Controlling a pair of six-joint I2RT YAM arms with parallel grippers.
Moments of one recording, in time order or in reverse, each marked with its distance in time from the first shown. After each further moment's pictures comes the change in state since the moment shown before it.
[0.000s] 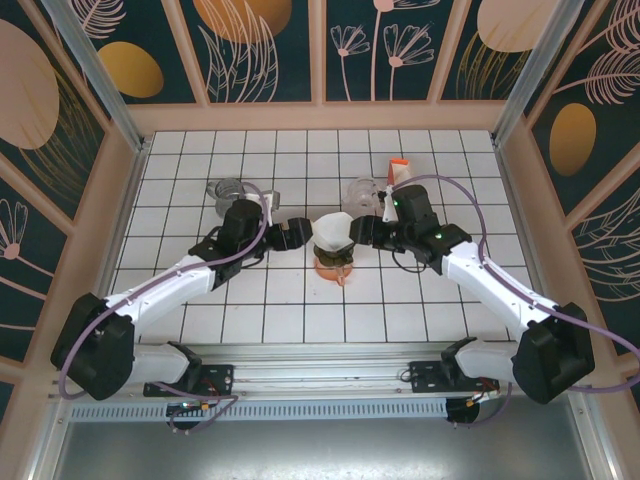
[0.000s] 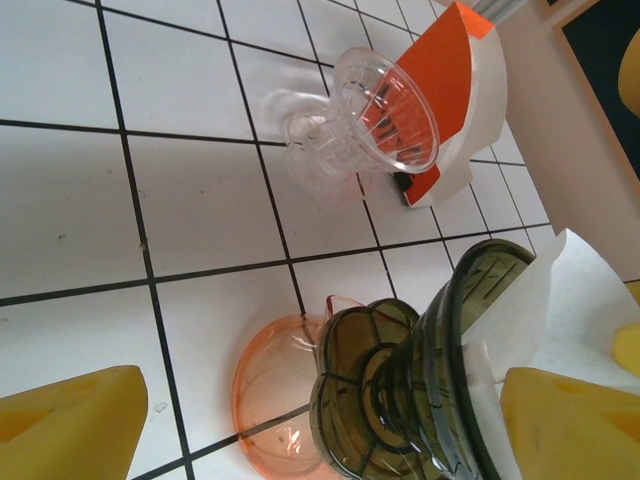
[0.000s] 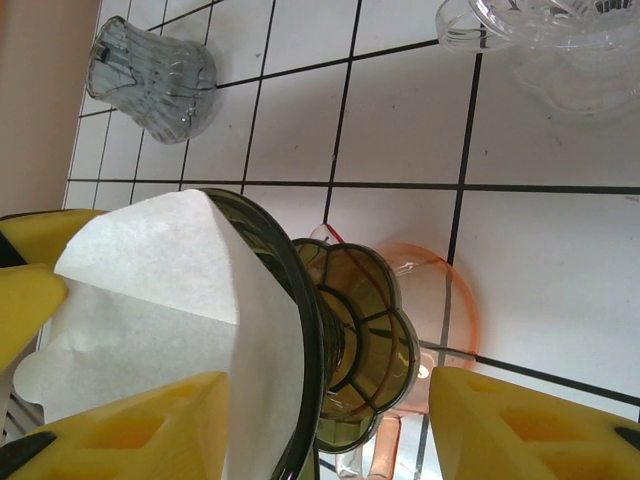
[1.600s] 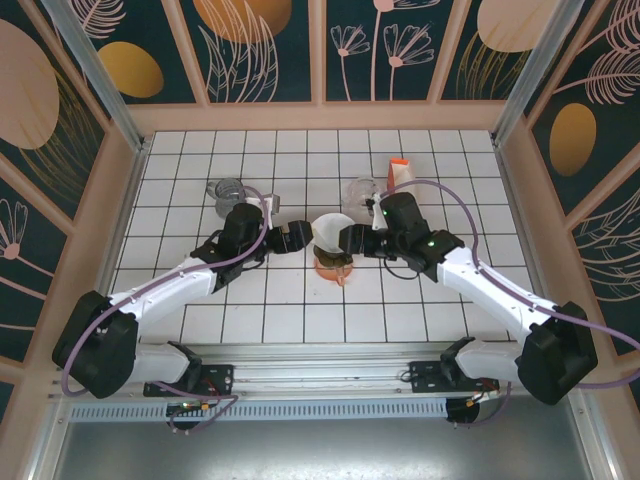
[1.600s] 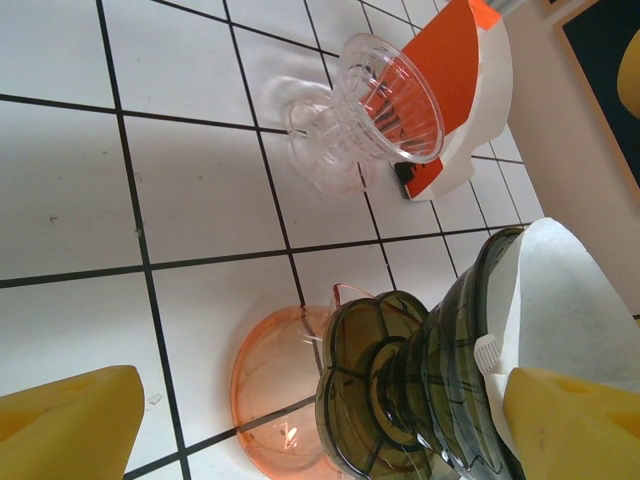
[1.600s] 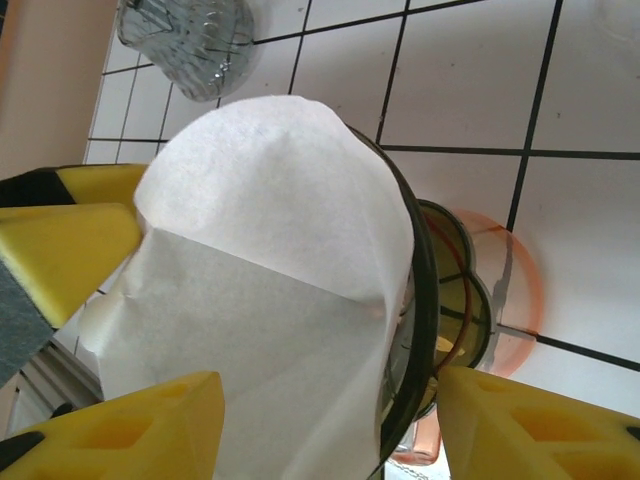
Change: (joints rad) left arm -0.001 0.007 -0.039 0.055 0.014 -0.031; right arm 0.101 -0.012 -0.022 0.018 0.019 0.019
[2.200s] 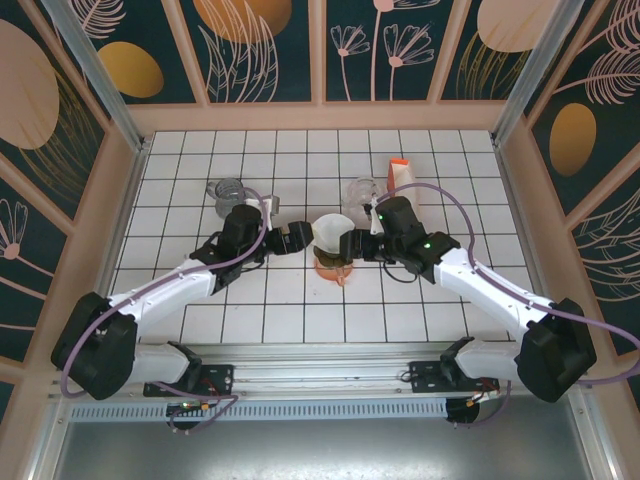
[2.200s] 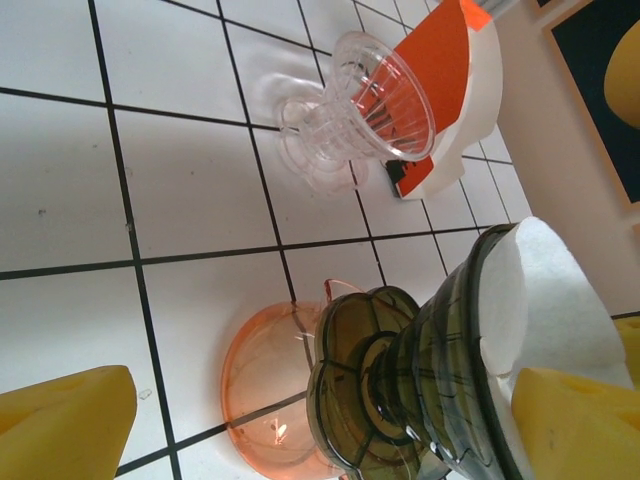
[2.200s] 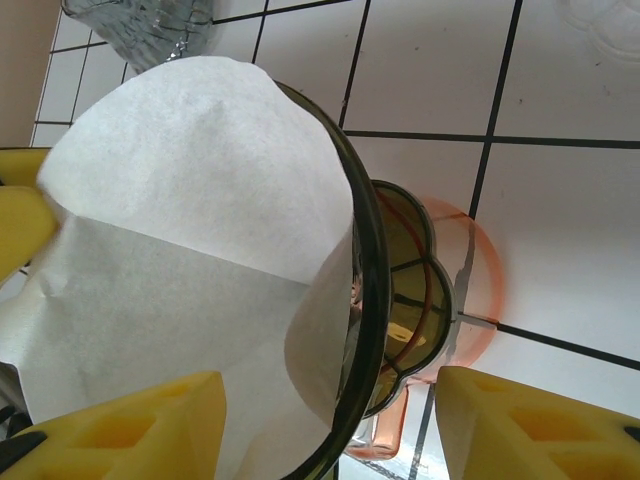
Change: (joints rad) left arm 0.000 -0.016 -0.014 0.012 0.011 -0.015; right arm 0.022 0.013 -0.013 -0.018 0.065 -0.032
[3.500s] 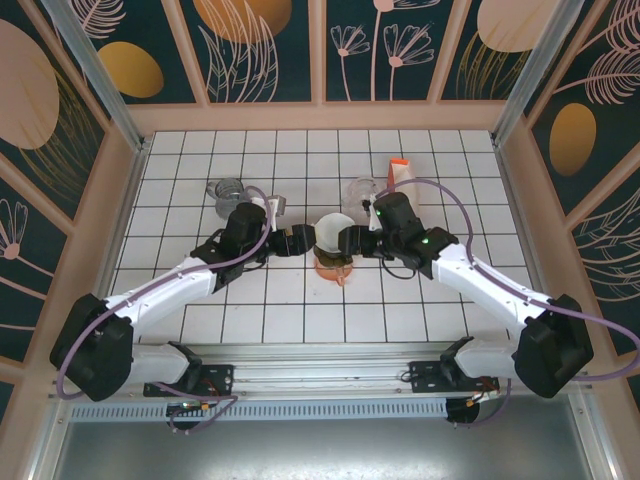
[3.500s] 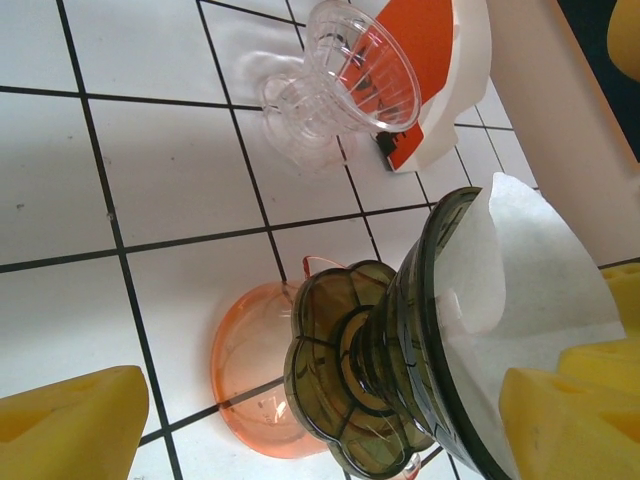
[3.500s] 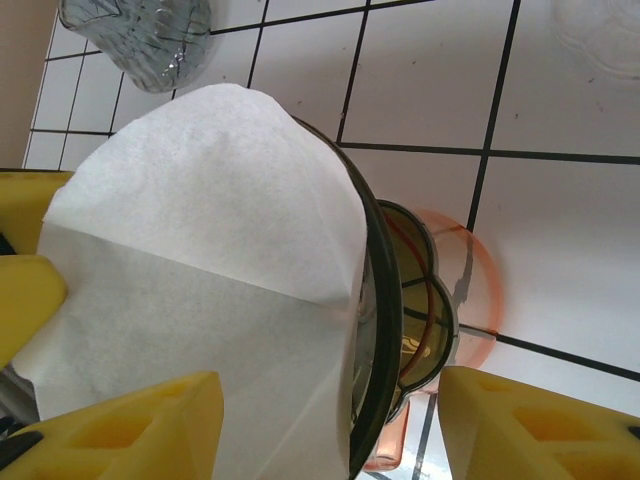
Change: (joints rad) left arm -0.029 0.000 0.048 -0.090 0.004 0.057; right arm 0.000 0.026 0.049 -0.030 0.011 0.001
